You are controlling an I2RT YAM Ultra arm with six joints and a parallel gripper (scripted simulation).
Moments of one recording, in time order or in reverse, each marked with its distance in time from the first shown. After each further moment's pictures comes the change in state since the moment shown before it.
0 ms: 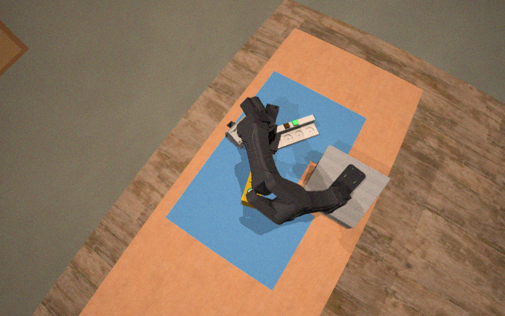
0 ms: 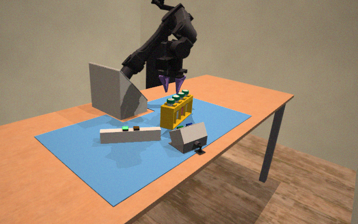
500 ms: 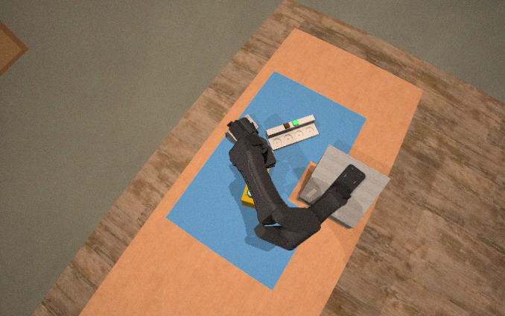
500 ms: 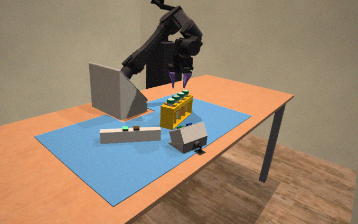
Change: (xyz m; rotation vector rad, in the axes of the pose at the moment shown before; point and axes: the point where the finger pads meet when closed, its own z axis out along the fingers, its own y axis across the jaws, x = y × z) arm 0.075 -0.001 -0.004 0.015 0.008 -0.630
